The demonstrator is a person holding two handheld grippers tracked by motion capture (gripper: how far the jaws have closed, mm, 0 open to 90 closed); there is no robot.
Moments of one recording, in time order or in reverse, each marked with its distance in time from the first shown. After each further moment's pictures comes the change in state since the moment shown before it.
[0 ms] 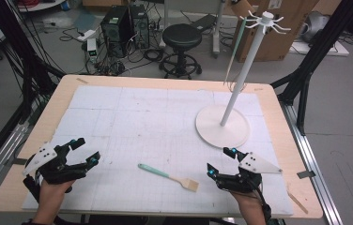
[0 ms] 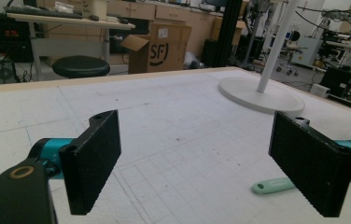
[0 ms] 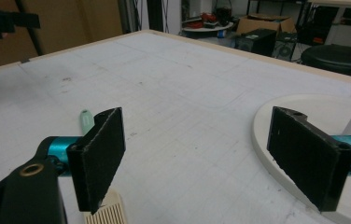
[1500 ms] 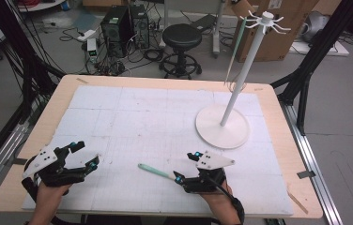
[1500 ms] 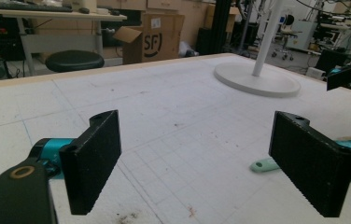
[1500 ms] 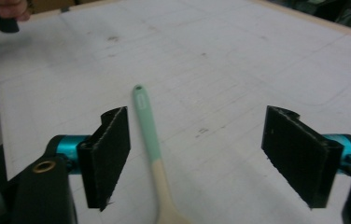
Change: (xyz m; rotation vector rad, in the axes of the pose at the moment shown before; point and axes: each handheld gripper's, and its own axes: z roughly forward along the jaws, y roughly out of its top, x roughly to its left) left arm 0.001 -0.007 -0.004 0.044 -0.037 0.037; right arm 0.056 0.008 0.070 0.197 0.163 -0.104
